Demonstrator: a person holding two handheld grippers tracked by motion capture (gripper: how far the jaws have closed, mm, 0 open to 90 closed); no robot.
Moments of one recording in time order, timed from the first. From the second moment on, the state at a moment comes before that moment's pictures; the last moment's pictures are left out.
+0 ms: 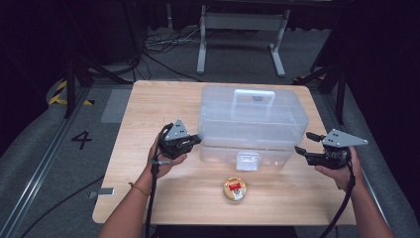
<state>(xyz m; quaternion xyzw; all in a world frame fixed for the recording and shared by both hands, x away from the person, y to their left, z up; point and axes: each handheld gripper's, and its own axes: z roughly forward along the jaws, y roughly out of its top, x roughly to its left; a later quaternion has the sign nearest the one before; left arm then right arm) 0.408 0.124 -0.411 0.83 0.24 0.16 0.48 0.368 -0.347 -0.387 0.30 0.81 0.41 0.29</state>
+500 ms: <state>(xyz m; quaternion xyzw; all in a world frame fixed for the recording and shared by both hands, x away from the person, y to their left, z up) 0.407 0.127 -0.407 0.83 0.24 0.17 0.48 0.365 -0.337 -0.368 0.29 0.77 0.44 0.36</state>
